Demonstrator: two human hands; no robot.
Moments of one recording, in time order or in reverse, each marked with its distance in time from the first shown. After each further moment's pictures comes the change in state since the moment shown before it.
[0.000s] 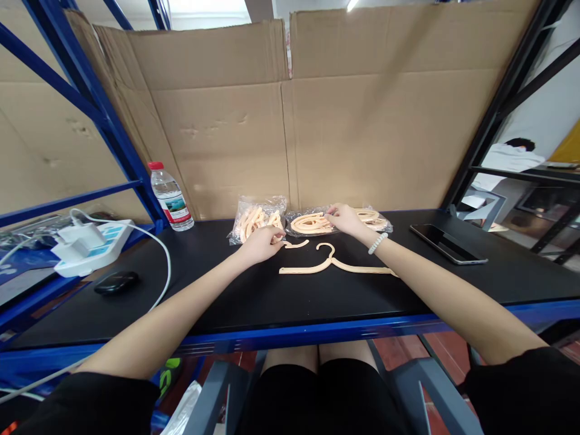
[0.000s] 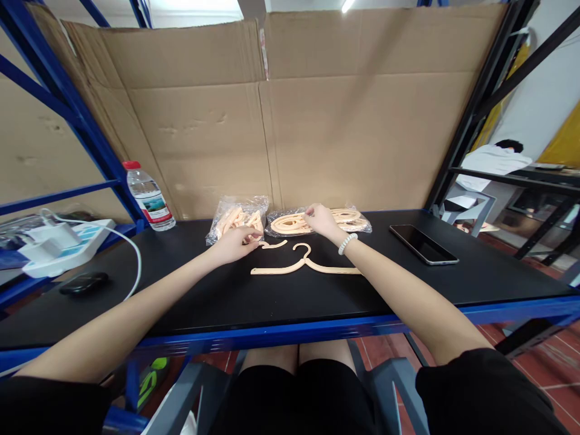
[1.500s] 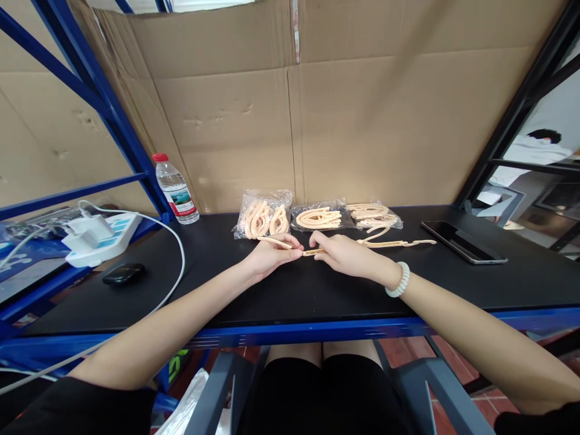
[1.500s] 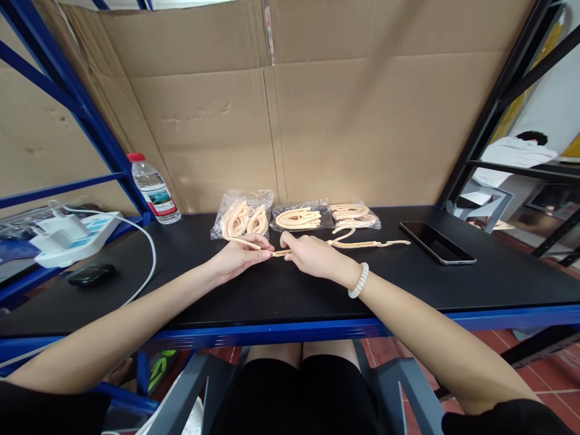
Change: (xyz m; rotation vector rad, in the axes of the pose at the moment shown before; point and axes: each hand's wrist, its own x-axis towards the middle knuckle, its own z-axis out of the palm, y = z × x) left_hand -0.033 0.036 0.013 -1.345 -0.064 -0.476; right_hand -0.082 -0.031 0.011 -0.345 -0.356 -0.557
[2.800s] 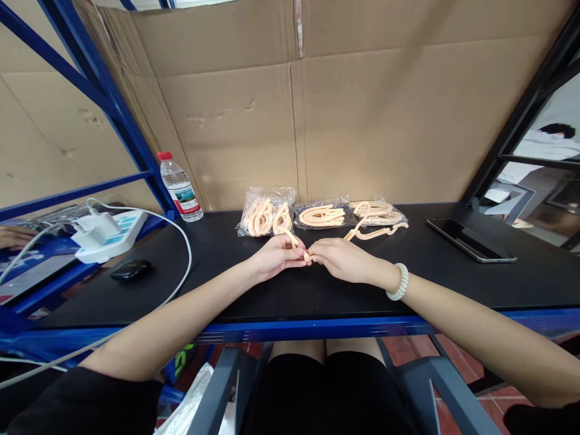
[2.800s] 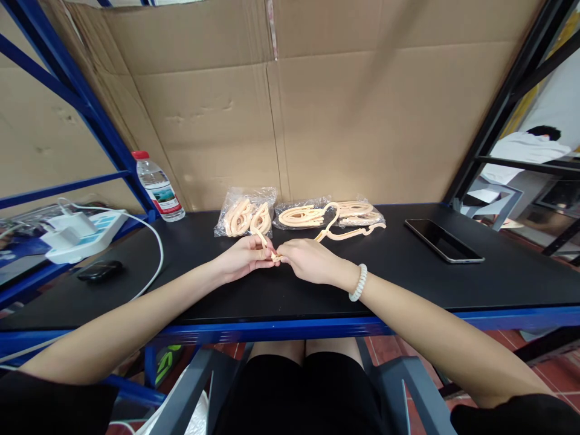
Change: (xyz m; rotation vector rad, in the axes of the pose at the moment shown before) left_hand -0.005 0.000 0.004 -0.005 -0.151 -0.062; right_hand 0.000 -0.009 0.012 -0.062 0.026 -0.198
